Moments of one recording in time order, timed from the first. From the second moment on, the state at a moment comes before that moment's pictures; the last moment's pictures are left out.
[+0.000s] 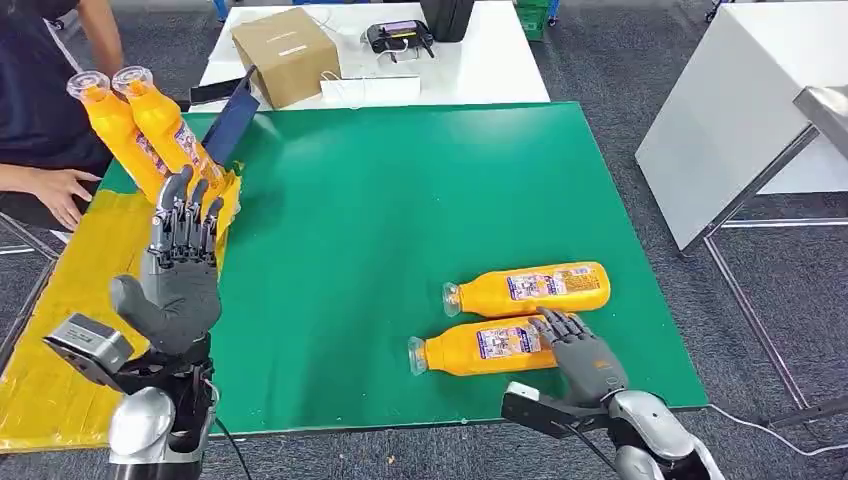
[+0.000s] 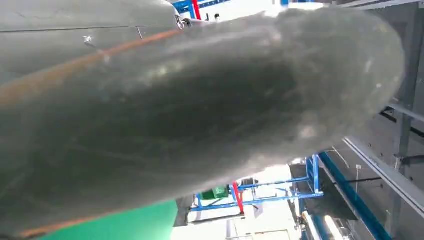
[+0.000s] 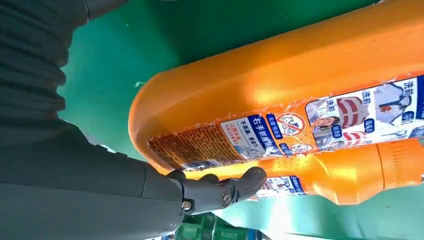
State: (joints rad) left arm -0.08 -0.17 -0.06 -1.79 -0.15 -0.10 -0.37; right arm 0.09 -0.33 0.30 -1.62 0.97 0.15 0.05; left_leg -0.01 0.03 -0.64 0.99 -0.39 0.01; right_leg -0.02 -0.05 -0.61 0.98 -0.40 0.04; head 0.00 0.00
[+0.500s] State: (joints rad) left arm -0.13 -0.17 -0.08 -1.74 -0.13 -0.11 -0.36; right arm -0.07 -0.38 0.43 -1.47 1.00 0.32 0.06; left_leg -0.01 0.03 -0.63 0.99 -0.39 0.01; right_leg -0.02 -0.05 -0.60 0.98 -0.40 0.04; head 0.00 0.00
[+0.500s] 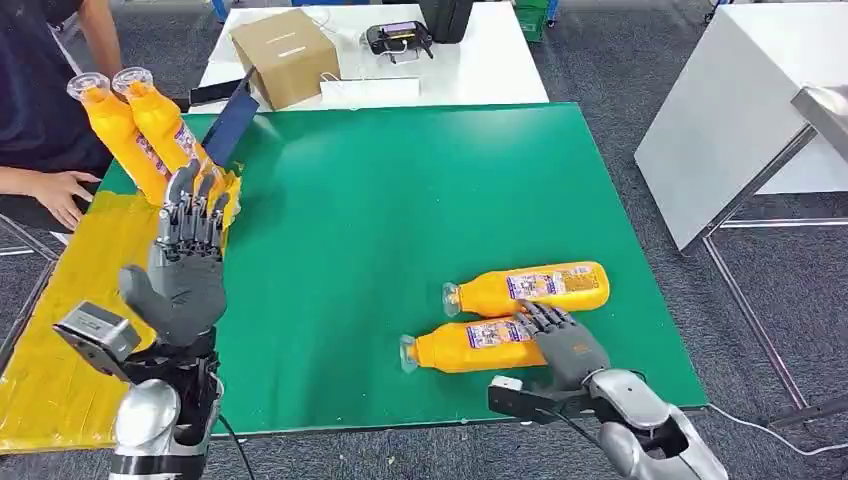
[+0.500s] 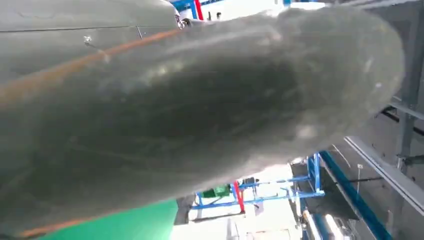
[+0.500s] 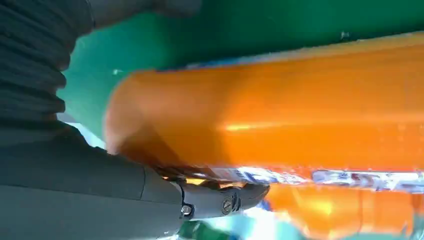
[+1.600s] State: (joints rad) left arm -0.13 -0.15 -0.14 -1.65 0.01 -0.14 -0.28; right arm -0.08 -0.25 0.47 -1.41 0.65 0.03 0.05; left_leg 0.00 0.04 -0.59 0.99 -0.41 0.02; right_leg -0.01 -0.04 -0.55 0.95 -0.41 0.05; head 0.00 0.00
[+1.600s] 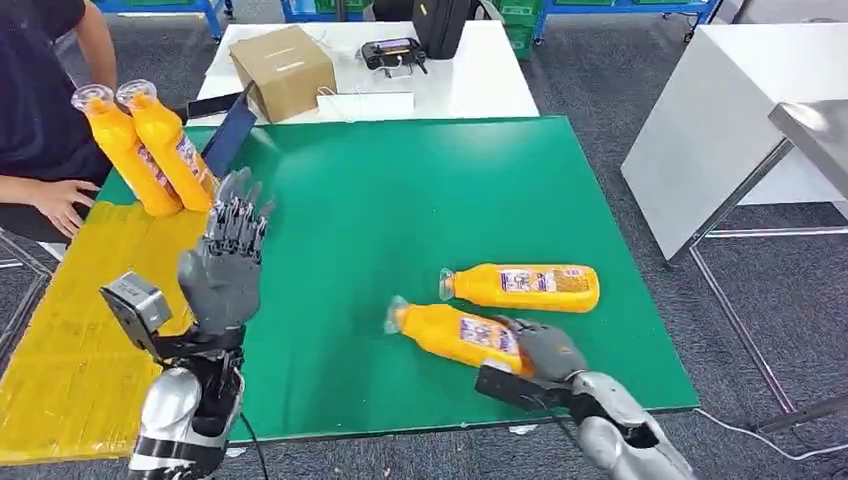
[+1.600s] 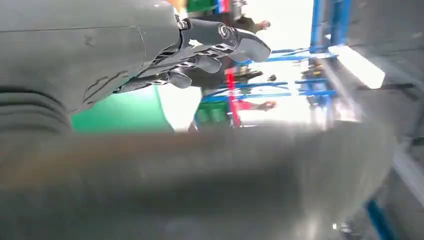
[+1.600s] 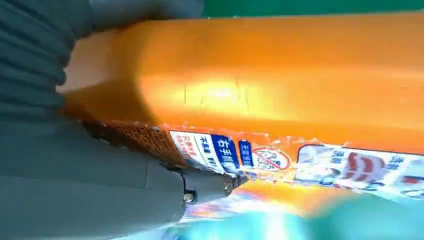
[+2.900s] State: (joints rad) left arm -0.06 -0.18 -0.22 -1.70 0.01 -0.18 -0.20; right arm -0.25 0.24 0.53 -1.44 0.57 -0.01 -0.02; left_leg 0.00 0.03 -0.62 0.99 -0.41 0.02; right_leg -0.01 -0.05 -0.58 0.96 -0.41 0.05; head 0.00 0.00
